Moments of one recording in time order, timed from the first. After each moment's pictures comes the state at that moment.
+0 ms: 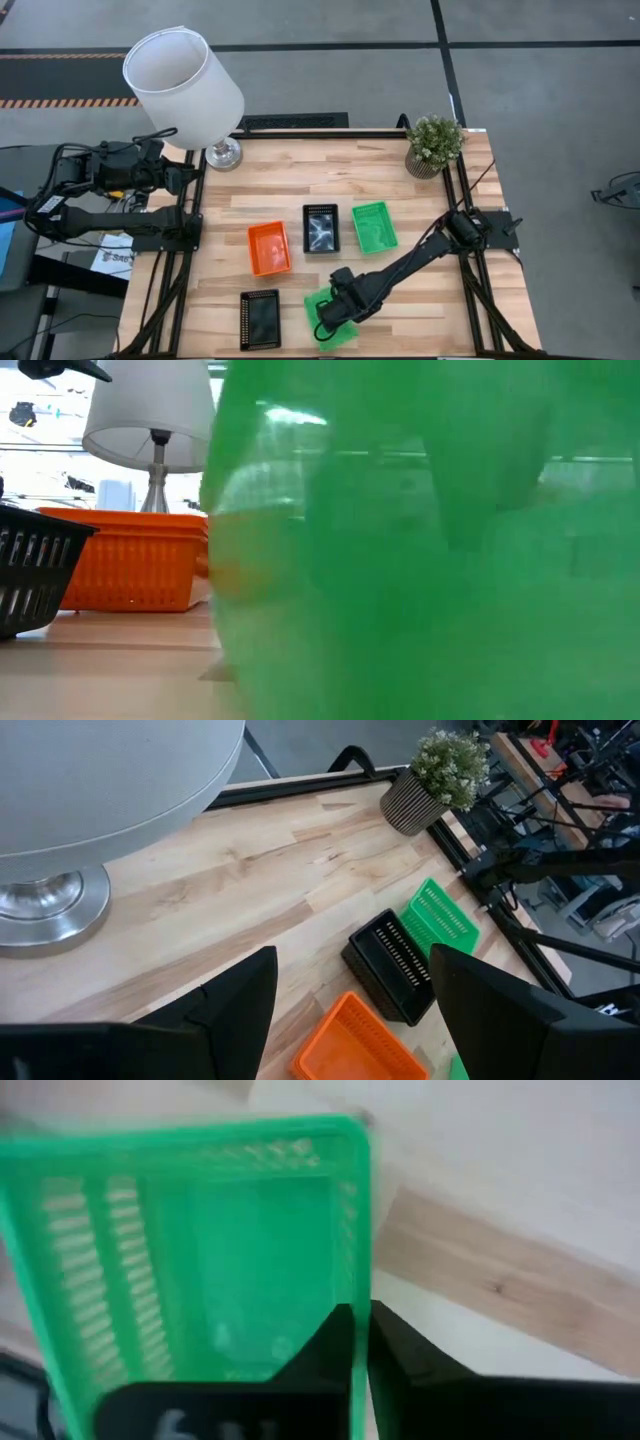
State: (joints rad) left arm 0.23 0.53 1.19 -1.22 -0.22 -0.81; right arm 0.54 2.20 1.82 -1.01 0.05 1.73
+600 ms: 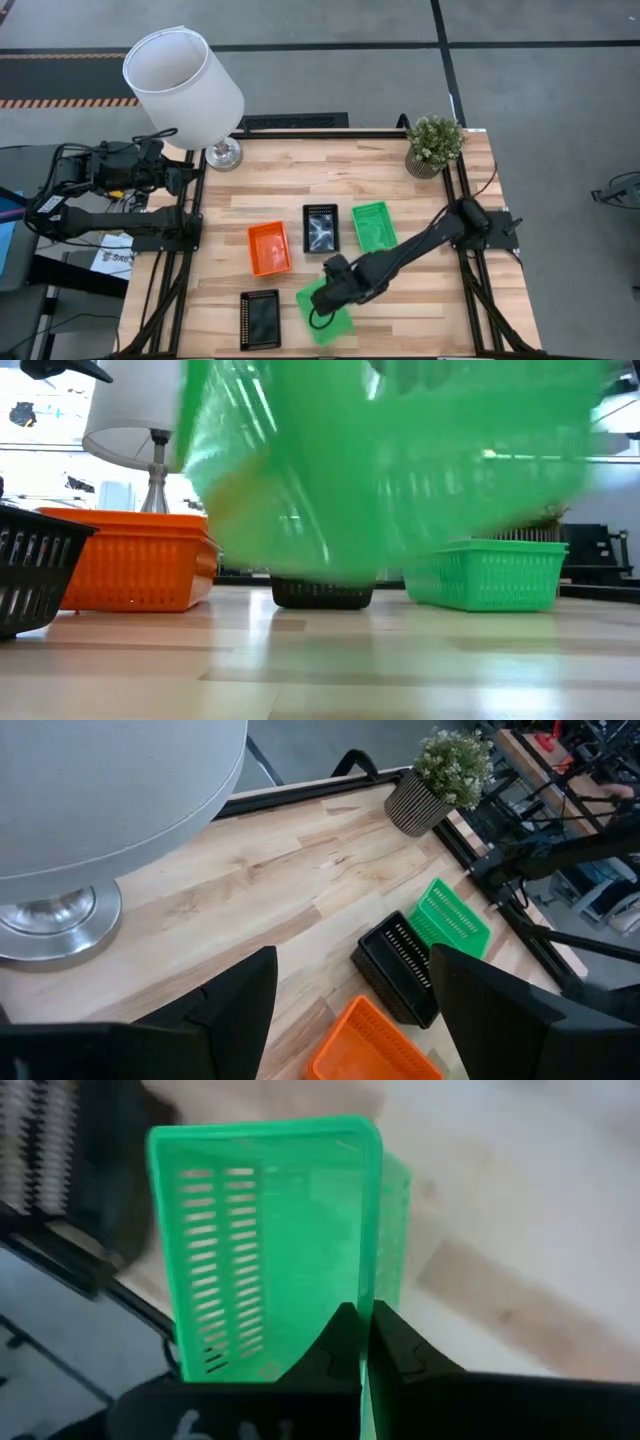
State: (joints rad) left arm 0.23 0.53 1.19 -1.22 -0.23 -0.76; right arm 0.47 2.07 1.85 -1.00 0.05 1.55
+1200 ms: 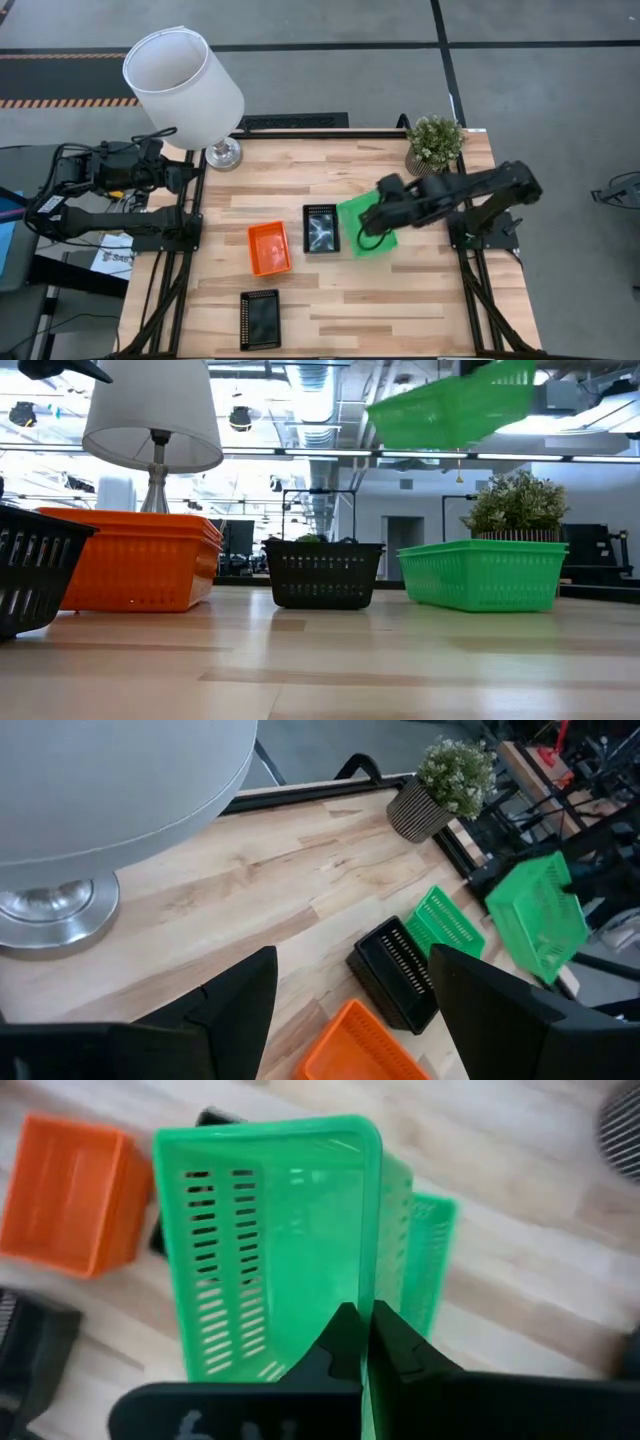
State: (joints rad) left arm 0.23 0.53 1.19 -1.22 -0.24 -0.81; right arm 0.27 1.59 1.77 -1.54 0.36 1.39
